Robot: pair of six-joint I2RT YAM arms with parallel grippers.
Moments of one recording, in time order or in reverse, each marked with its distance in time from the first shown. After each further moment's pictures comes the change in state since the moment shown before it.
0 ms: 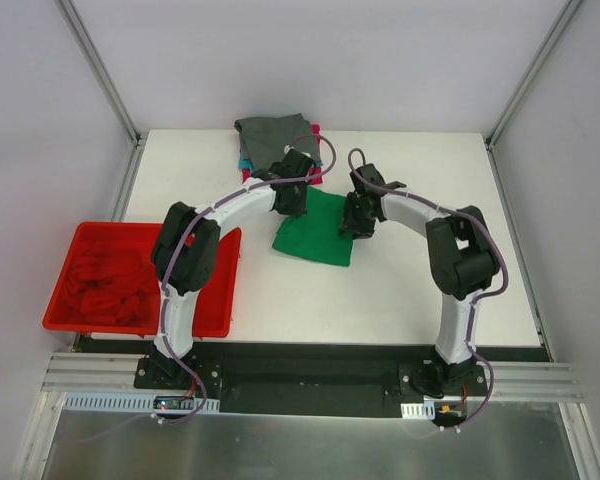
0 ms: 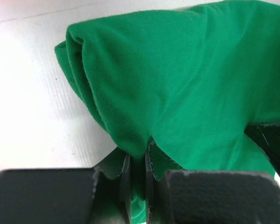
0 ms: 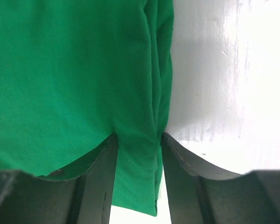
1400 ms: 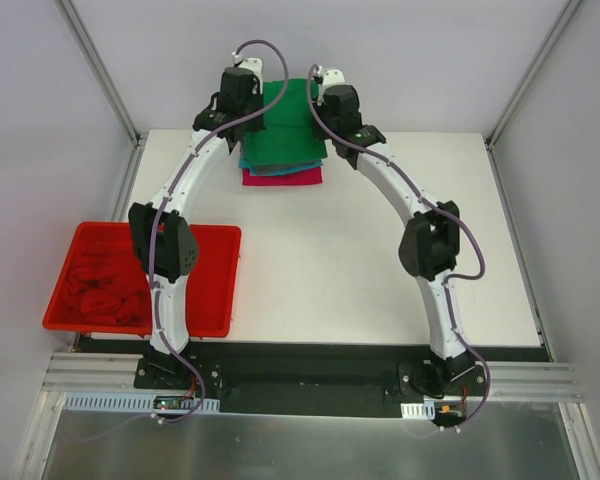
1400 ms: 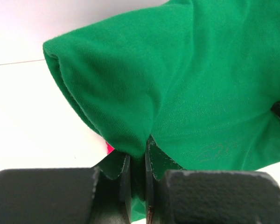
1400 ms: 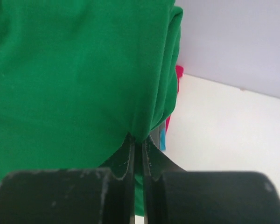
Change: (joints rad) left arm 0.249 -0.003 0.496 0.003 -0.035 0.277; right arm 0.072 0.249 0.848 0.159 0.191 -0.516
